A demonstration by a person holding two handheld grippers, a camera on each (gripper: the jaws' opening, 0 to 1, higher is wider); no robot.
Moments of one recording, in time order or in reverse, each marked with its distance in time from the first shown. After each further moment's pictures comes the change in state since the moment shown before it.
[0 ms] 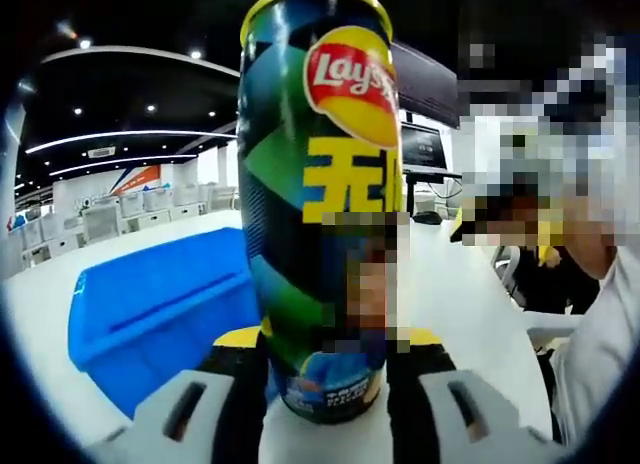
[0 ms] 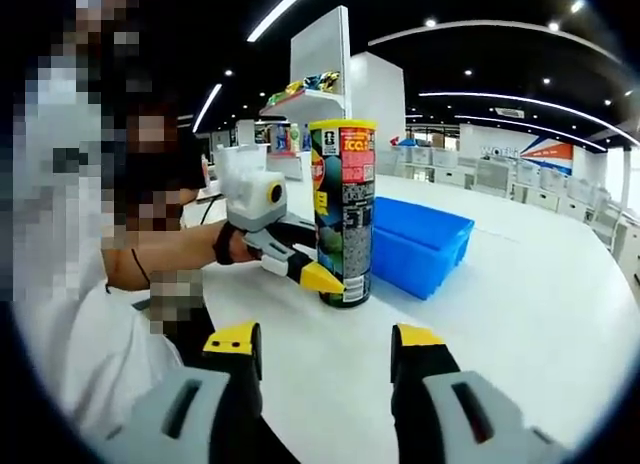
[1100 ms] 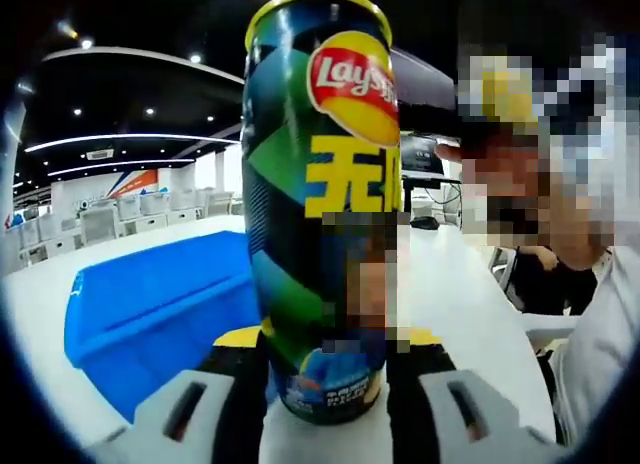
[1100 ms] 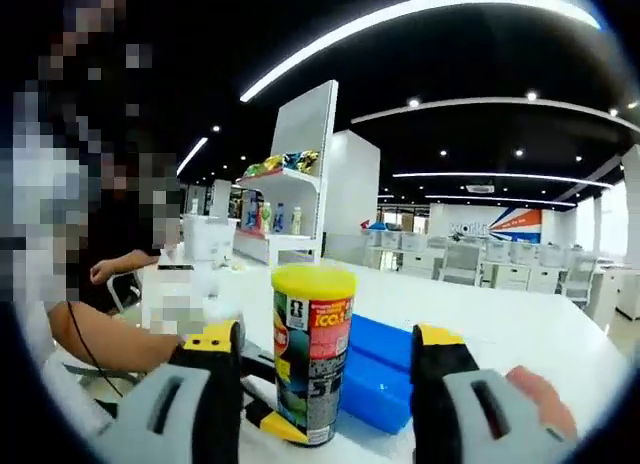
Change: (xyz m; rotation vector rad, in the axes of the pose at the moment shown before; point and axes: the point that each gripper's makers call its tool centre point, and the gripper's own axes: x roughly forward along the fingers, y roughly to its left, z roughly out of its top) left arm 0.000 -0.002 -0.001 -0.002 -0.031 -0.014; right arm 0.044 -0.018 0.143 -0.070 -0.381 -0.161
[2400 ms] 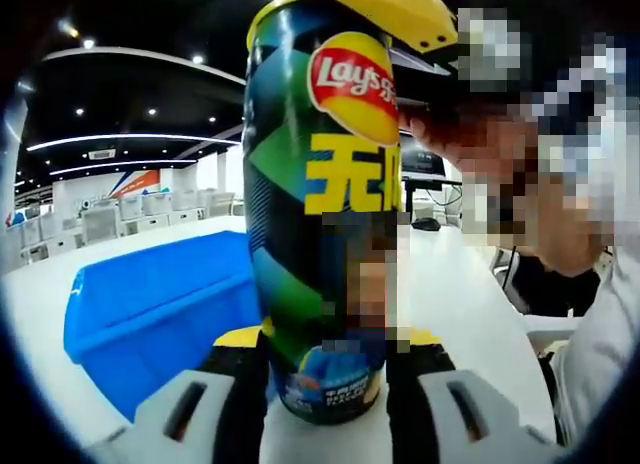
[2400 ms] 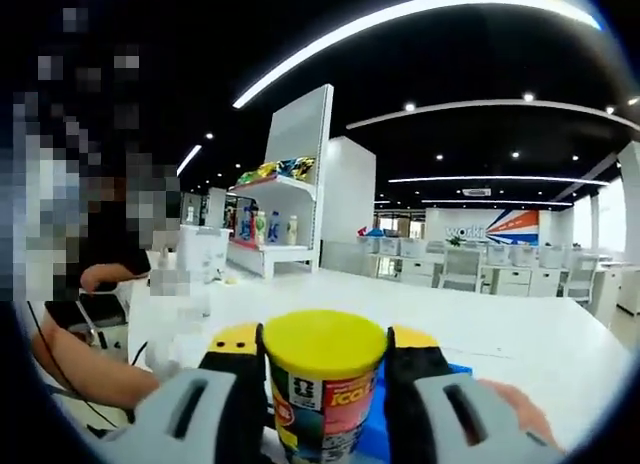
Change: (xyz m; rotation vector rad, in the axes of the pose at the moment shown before) left arm -0.001 0.000 0.000 -0.004 -0.006 0.008; right arm 0.048 0.009 0.009 0.016 -0.003 -0.025
